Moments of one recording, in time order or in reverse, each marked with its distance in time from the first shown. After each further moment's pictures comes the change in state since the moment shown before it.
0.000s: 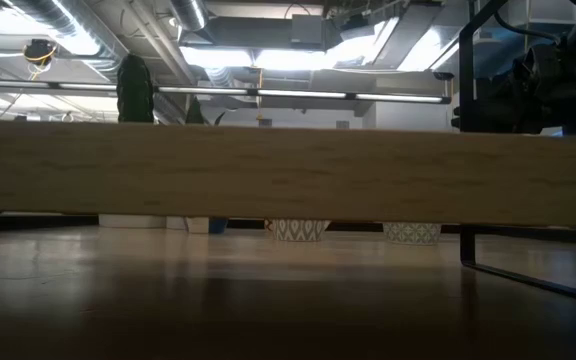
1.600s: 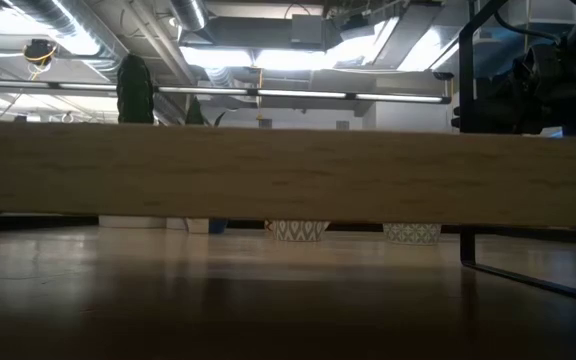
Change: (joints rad) left arm 0.000 -0.013 0.053 -0.013 0.055 0.090; right arm 0.000 0.000 0.000 0.000 0.000 -0.004
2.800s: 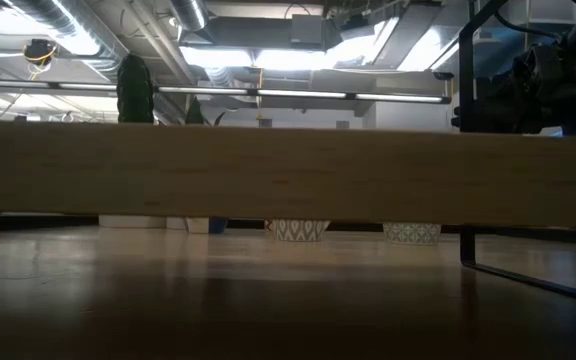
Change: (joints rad) left arm 0.644 -0.155 0.460 -0.364 -0.394 0.825; right arm 0.000 0.000 0.000 0.002 -0.003 -0.053
